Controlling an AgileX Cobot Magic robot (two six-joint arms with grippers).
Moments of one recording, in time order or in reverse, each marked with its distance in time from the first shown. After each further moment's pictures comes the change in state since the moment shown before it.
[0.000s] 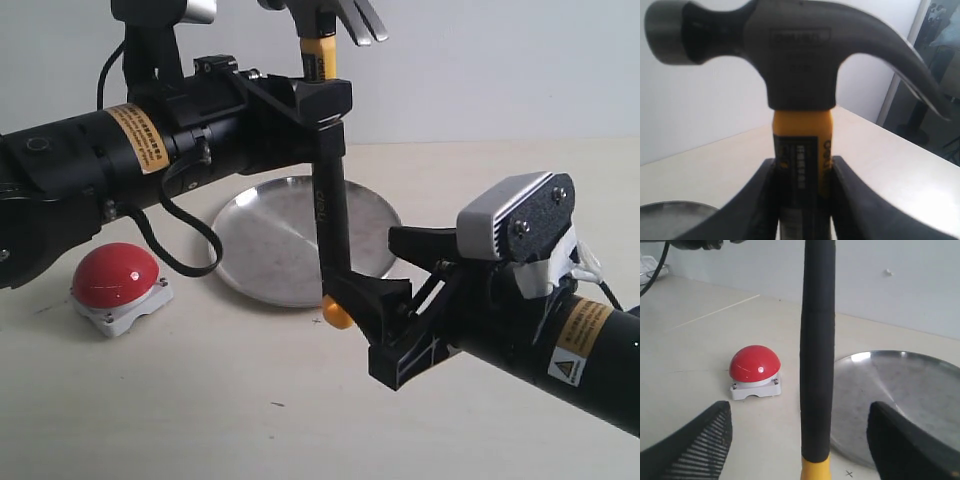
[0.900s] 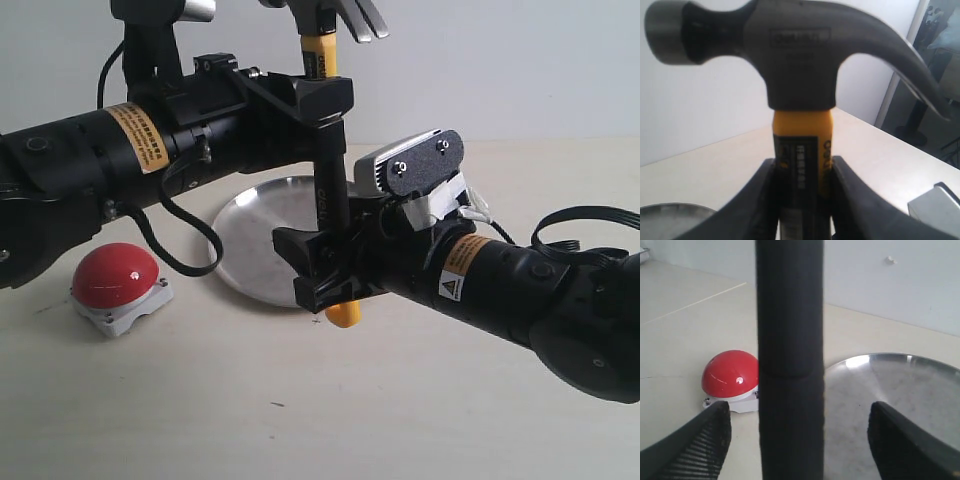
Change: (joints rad) left arm 0.000 0.000 0.000 0.002 -0.009 -0.006; right arm 0.000 0.224 -0.281 0.004 0.128 0.009
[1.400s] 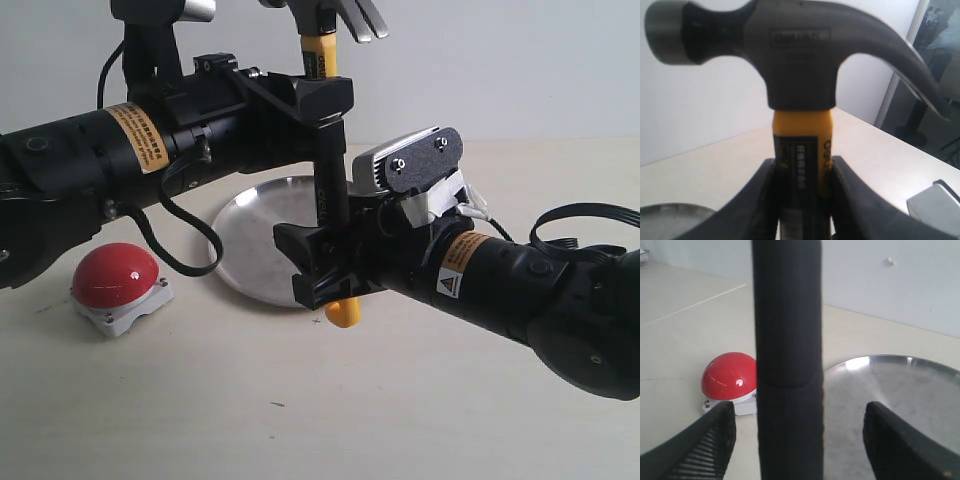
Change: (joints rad) left arm 0.000 0.000 0.000 0.000 0.000 0.000; right arm 0.000 0.000 -0.006 0.000 0.002 0.002
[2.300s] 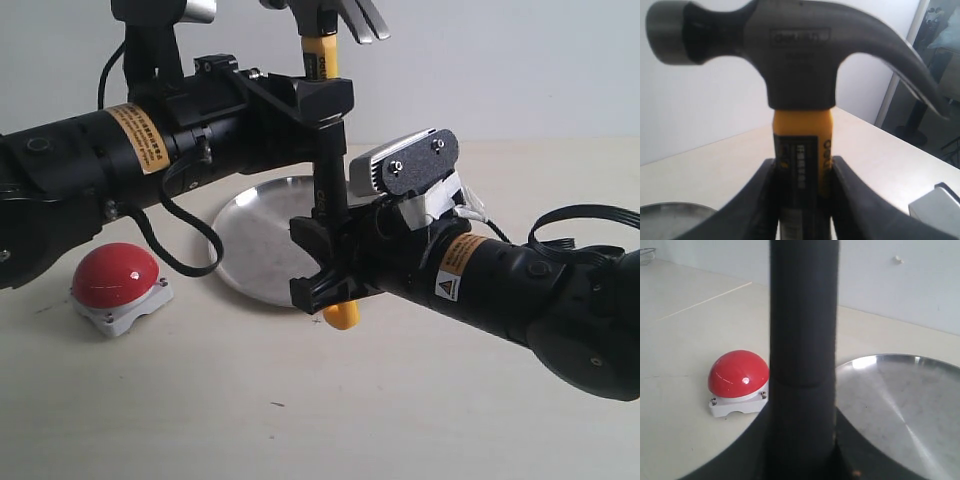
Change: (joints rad) left arm 0.000 0.002 0.000 0.000 0.000 0.000; right arm 0.003 0.000 0.000 -0.021 0.000 0.018
